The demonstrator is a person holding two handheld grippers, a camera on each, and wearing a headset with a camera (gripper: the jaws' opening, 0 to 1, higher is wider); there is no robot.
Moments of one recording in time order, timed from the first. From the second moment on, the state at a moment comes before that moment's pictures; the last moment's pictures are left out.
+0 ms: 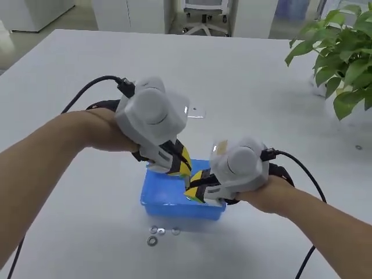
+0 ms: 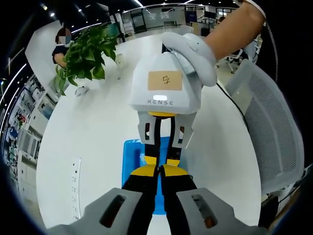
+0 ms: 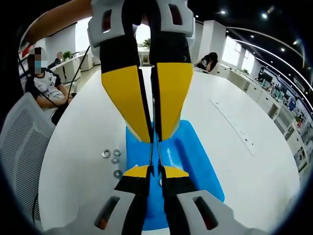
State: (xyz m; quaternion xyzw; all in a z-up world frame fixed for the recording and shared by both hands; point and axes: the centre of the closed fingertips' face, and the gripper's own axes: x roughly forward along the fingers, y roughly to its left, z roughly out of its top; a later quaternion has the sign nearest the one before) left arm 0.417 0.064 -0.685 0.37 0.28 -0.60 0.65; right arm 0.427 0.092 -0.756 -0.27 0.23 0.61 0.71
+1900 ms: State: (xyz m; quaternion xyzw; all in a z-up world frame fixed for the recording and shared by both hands) left arm 0.338 0.109 -0.706 0.36 0.32 -0.57 0.66; right arm 0.339 0.140 -0.776 -0.27 0.22 0.65 0.67
